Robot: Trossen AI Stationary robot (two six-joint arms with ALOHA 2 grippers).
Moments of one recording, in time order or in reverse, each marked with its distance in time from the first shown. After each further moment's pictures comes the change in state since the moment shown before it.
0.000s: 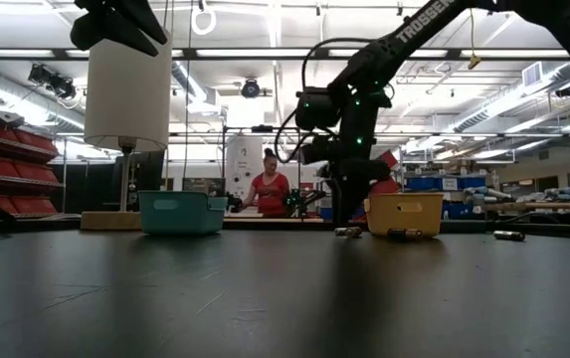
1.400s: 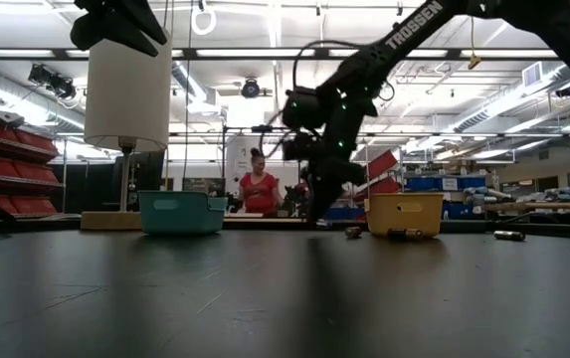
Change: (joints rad) left arm 0.000 0.000 0.000 -0.002 0.004 0.007; right arm 0.014 0.069 0.066 0.113 -0.100 -0.002
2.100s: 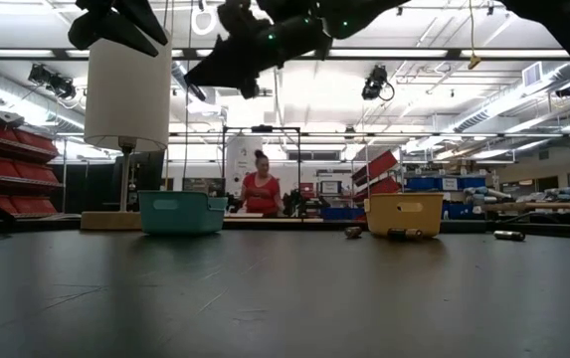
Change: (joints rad) left arm 0.000 0.000 0.000 0.001 -0.057 -0.046; right arm 0.174 -0.005 0.309 0.498 -0.169 0.427
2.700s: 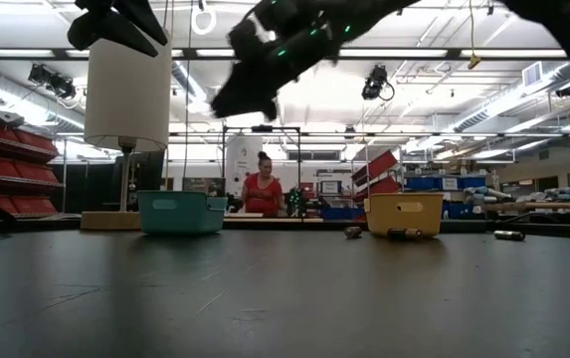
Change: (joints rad) left arm 0.000 0.000 0.000 -0.002 0.009 -0.010; right arm -0.038 -0.015 -0.007 -0.197 0.033 0.120
